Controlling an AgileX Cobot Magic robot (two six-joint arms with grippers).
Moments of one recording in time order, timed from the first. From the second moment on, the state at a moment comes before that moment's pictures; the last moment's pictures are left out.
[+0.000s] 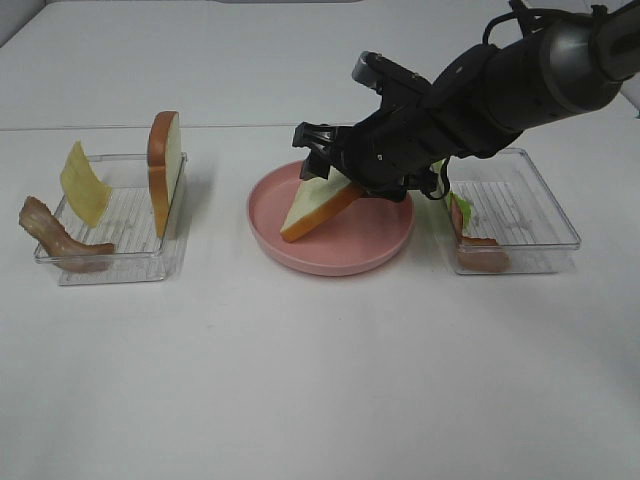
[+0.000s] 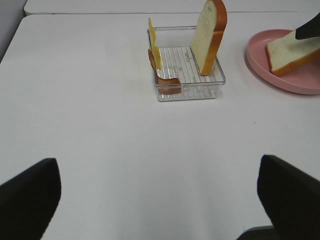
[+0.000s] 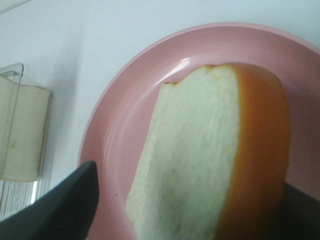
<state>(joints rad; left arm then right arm) -0.05 0.00 -0.52 -0.02 1.08 -0.05 0.46 2.07 -1.26 0.96 0.11 -0.37</state>
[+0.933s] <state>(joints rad) -0.05 0.00 -0.52 -0.02 1.08 -0.05 0.46 2.08 -1.32 0.51 0.27 -0.41</state>
